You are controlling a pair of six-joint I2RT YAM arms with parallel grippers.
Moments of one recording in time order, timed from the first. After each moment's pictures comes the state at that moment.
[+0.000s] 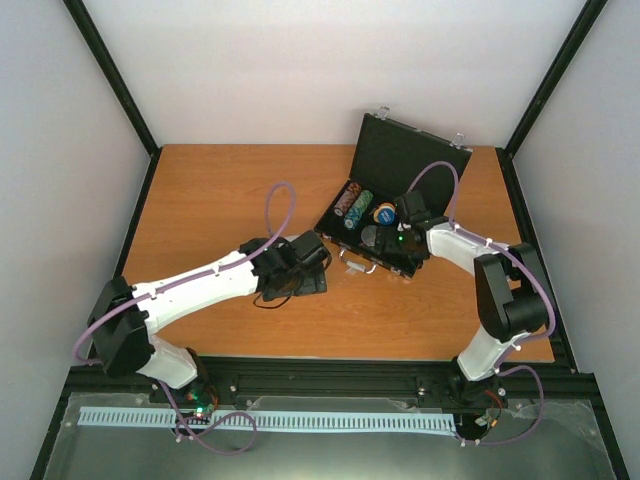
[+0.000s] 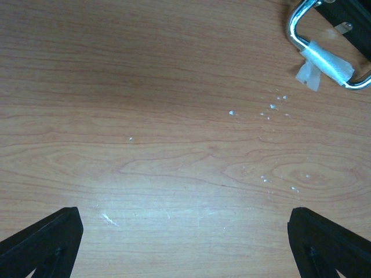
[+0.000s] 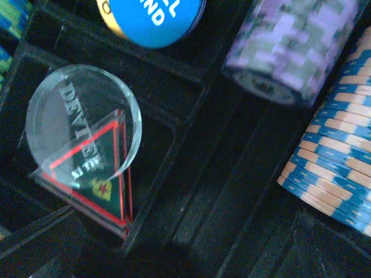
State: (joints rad) left arm -0.96 1.47 1.16 -0.94 -0.21 -1.08; right arm 0.33 1.68 1.00 -0.43 -0.03 0.41
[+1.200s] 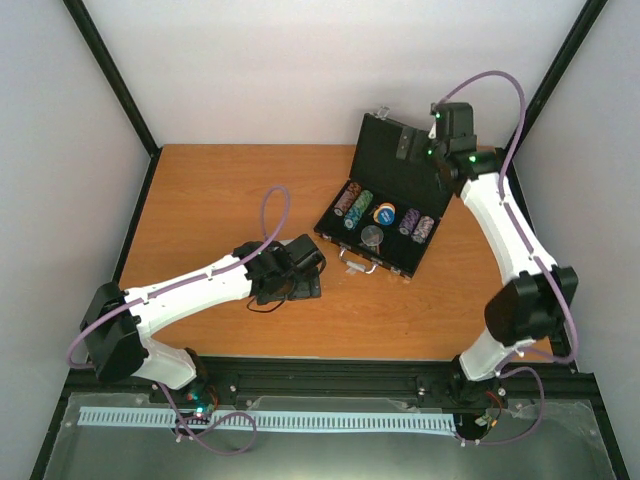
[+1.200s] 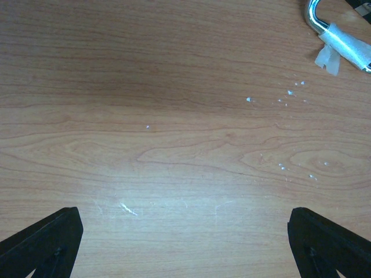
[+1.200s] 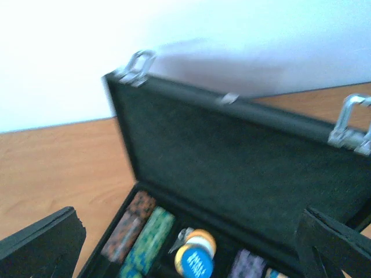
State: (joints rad) left arm -0.96 1.42 1.11 -0.97 -0.21 -1.06; right arm 0.25 1.59 1.63 -0.60 0.06 0.29
